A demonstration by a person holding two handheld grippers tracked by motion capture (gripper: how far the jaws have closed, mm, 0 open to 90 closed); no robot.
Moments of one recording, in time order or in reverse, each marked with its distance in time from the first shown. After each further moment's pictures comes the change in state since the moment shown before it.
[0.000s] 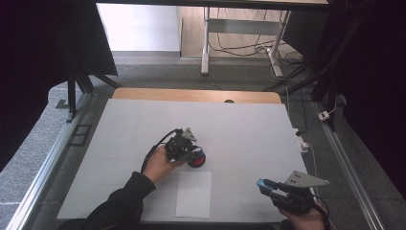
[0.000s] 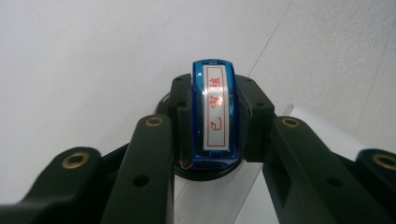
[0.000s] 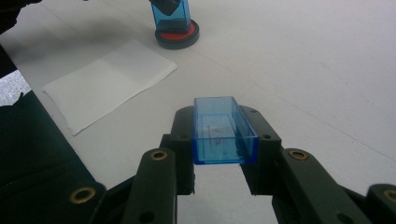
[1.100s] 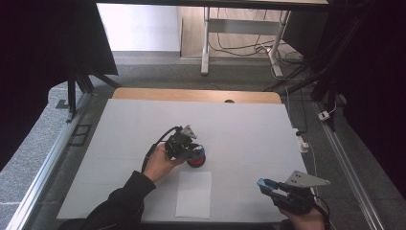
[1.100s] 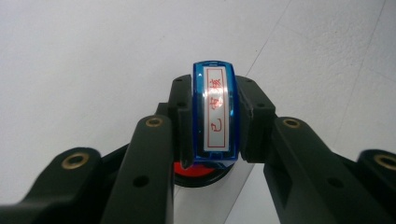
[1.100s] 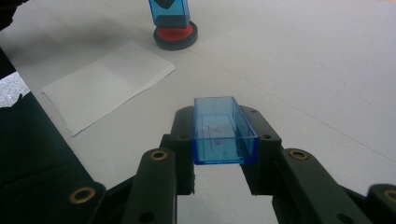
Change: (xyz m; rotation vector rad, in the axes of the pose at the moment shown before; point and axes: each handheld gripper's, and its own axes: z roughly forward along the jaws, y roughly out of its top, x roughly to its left) left arm -0.002 0.007 -0.007 -0.022 -0.017 -0.014; right arm -0.001 0.000 -0.001 -0.005 -0.005 0.003
